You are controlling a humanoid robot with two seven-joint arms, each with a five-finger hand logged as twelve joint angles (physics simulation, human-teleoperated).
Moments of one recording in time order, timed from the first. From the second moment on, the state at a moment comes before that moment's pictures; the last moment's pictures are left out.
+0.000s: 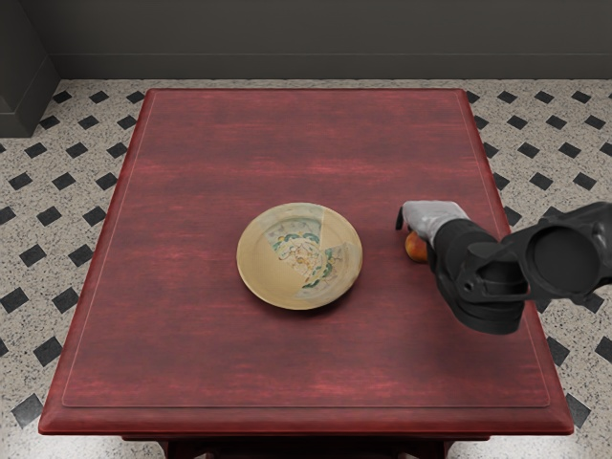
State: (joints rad) left arm -0.02 0.00 -0.04 -0.08 0.05 -0.21 0.11; right arm 1.66 -0.25 -0.80 1.60 -0.58 -0.61 -0.61
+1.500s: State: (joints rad) left arm -0.02 0.00 -0.04 -0.08 0.05 -0.21 0.11; right arm 1.61 -0.22 -0.77 1.58 -0.58 -0.62 -0.62
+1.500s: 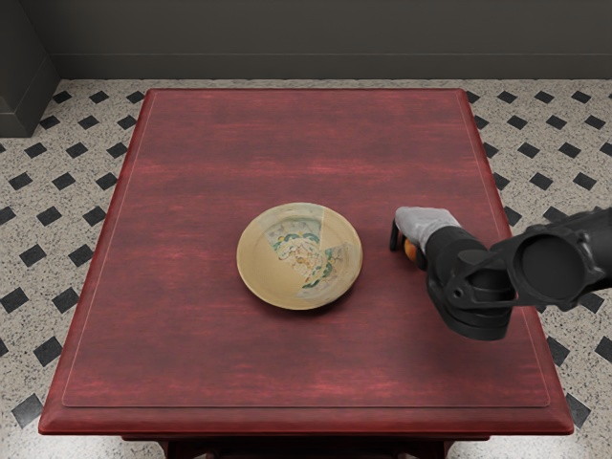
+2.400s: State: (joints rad) left arm -0.02 0.00 -0.04 -0.08 0.05 -0.21 0.11; right arm 1.68 -0.25 -0.56 1.55 -0.57 -0.61 -0.61
